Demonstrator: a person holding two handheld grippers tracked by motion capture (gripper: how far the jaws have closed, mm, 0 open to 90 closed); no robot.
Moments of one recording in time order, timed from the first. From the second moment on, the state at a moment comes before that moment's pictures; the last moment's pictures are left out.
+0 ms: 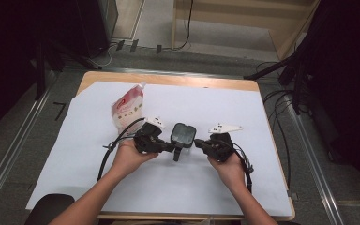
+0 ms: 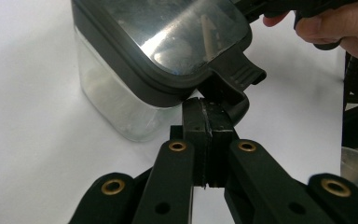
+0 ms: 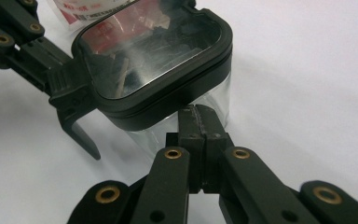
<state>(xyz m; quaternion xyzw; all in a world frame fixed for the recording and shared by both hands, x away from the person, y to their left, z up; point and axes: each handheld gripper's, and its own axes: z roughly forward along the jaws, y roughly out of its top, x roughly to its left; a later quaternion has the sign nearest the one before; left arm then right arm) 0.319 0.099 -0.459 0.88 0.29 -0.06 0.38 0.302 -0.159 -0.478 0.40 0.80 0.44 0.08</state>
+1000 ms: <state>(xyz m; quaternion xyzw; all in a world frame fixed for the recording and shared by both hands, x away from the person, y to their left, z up) 0.307 0.104 -0.443 0.88 0.26 -0.07 0.39 0.281 -0.165 -0.460 0.40 0.80 0.44 0.05</state>
